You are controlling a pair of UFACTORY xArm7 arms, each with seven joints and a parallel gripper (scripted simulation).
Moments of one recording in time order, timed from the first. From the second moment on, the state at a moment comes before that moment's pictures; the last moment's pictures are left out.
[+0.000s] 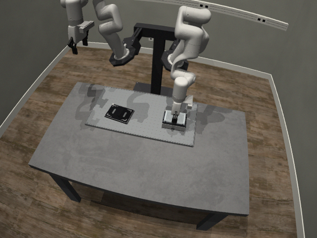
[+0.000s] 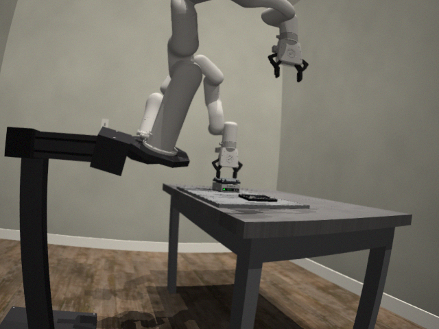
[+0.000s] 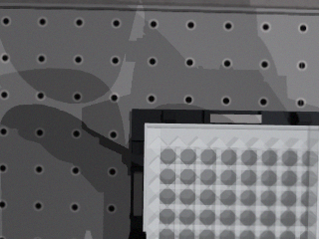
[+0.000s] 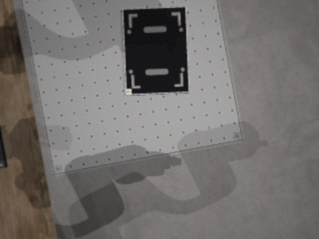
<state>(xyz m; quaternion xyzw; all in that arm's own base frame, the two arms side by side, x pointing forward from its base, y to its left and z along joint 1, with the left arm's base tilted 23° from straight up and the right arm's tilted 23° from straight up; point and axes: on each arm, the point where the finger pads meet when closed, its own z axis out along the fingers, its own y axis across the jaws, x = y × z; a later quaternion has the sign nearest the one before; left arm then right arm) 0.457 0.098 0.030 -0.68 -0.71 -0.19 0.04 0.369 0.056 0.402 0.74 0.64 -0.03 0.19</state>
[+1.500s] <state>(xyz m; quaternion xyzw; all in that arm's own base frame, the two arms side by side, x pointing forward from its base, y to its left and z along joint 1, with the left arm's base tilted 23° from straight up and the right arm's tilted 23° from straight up) 0.454 0.093 0.042 -0.68 -0.71 -0.19 0.04 0.369 0.056 0.402 0.74 0.64 -0.03 0.19</state>
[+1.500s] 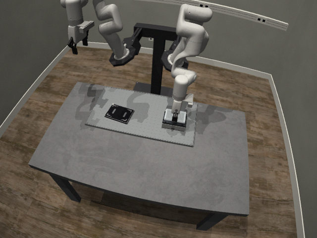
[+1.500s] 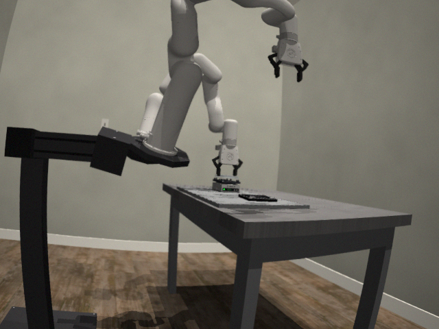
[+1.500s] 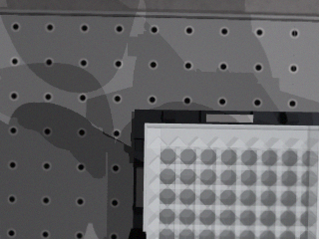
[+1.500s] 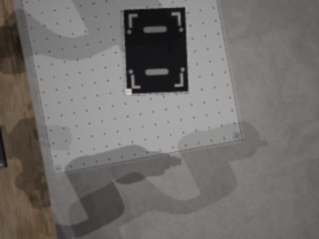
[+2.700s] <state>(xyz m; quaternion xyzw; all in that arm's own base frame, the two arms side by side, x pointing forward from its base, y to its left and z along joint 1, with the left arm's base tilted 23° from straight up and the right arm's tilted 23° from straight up) 0.448 0.083 0.070 -0.68 -0.71 -0.19 0.04 0.369 0.056 0.402 0.74 0.64 -0.03 0.19</state>
